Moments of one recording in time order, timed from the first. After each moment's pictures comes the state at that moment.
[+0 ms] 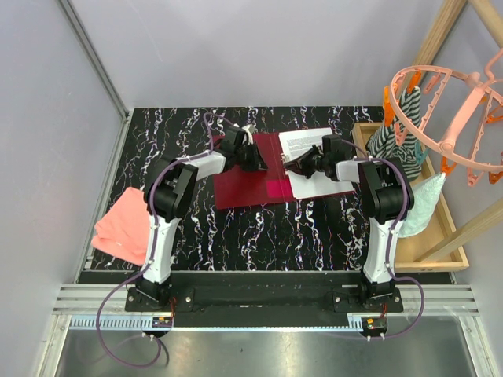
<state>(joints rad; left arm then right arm) -0.45 2.24 1.54 -0.02 0.40 -0.61 0.20 2.10 1.18 0.25 -0.55 1.23</state>
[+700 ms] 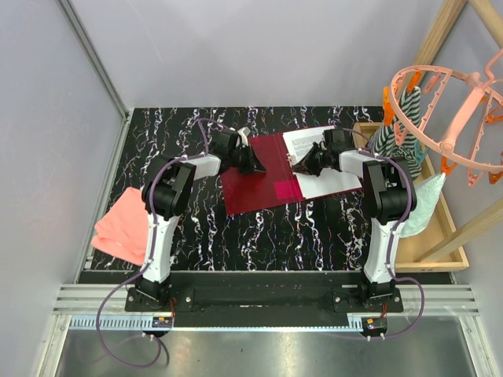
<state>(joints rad) -0.40 2.26 1.49 0.08 0.54 -0.68 0.17 2.09 1.33 -0.14 -0.46 0.82</state>
